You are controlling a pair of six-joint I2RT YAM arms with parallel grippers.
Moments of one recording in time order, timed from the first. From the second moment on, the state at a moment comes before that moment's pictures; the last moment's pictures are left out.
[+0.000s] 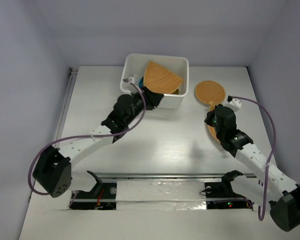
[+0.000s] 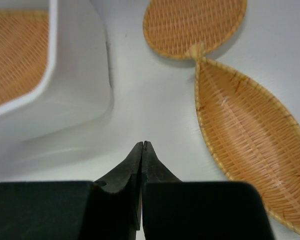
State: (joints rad) left arm -0.64 1.29 0.88 0.42 -0.03 -0.72; right arm 0.42 0.94 0.64 -0.14 0.48 0.64
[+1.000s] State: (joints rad) left arm -1.05 2.39 1.76 0.08 -0.06 -0.76; right arm 0.42 0.58 0.96 -0.27 0.38 0.58
